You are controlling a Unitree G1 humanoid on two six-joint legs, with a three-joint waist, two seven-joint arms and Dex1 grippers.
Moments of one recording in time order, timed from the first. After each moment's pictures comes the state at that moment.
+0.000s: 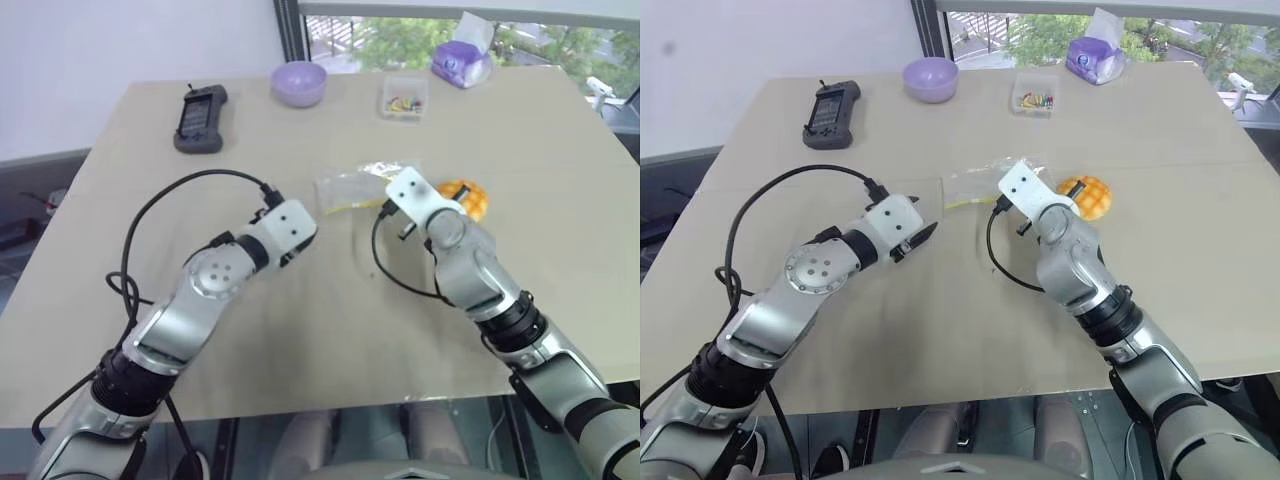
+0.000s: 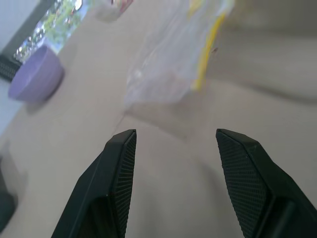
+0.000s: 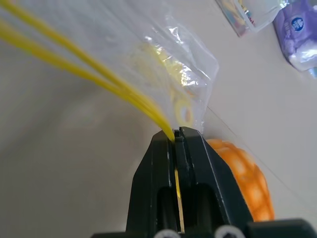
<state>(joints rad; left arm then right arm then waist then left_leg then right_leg) -0.38 0.75 -0.31 -0.42 0.01 0.55 -0.37 -0.75 -0.30 0.52 -0.10 -0.48 1.05 0.34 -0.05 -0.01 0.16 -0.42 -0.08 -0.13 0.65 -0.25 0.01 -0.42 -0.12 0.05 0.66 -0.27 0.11</state>
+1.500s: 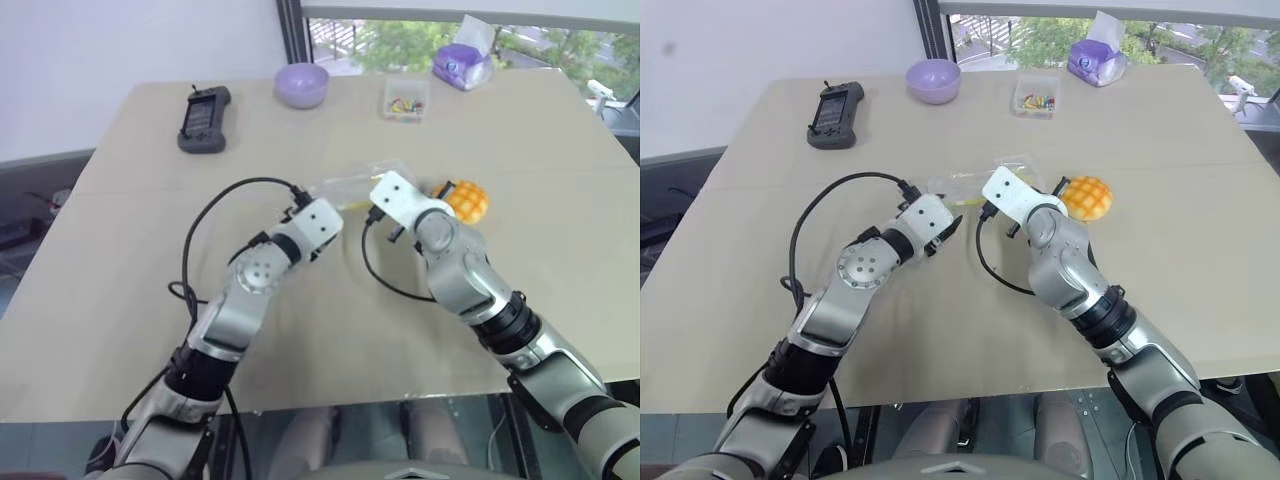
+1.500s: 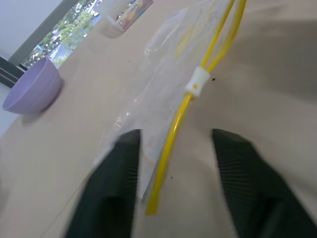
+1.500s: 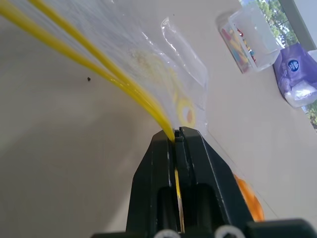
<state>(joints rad) -0.42 0.45 -0.28 -0.22 0.23 0.43 -0.41 -0.76 -0.29 0.57 -0.10 -0.52 0.99 0.36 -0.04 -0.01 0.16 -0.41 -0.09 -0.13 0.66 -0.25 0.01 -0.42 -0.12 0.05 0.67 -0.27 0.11</state>
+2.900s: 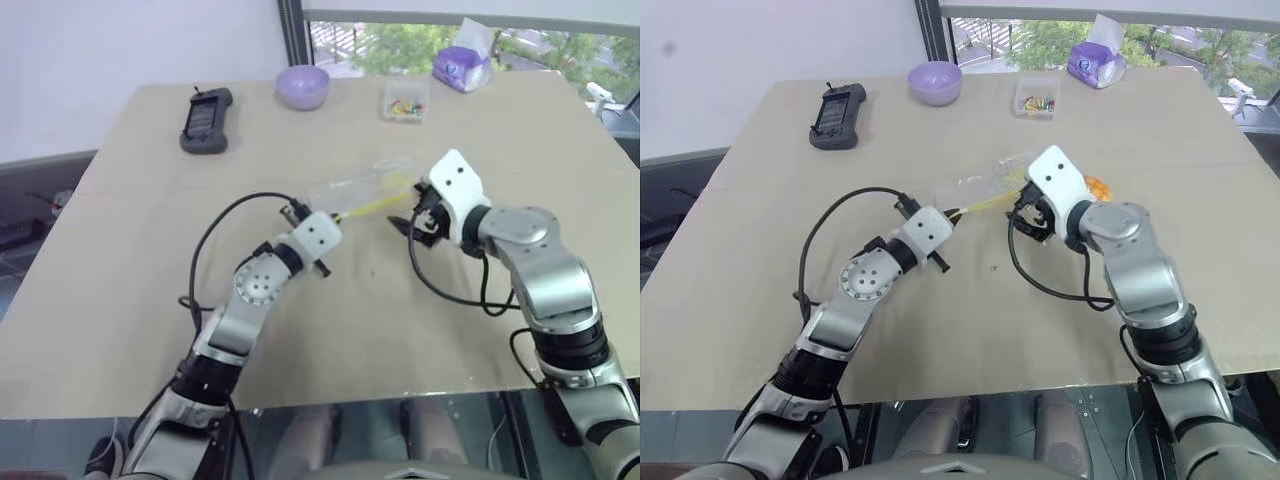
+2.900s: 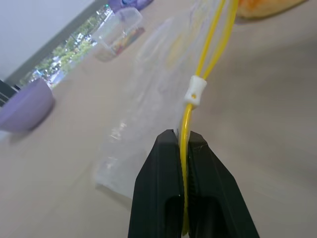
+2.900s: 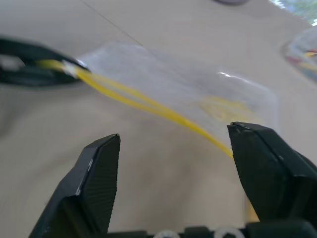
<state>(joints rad) -0.35 0.40 -0.23 -0.04 0.19 0.11 -0.40 -0.63 -0.34 0.19 -0.42 -0.06 1.01 0.69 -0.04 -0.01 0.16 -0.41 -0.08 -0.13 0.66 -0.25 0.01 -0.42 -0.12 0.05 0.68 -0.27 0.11</state>
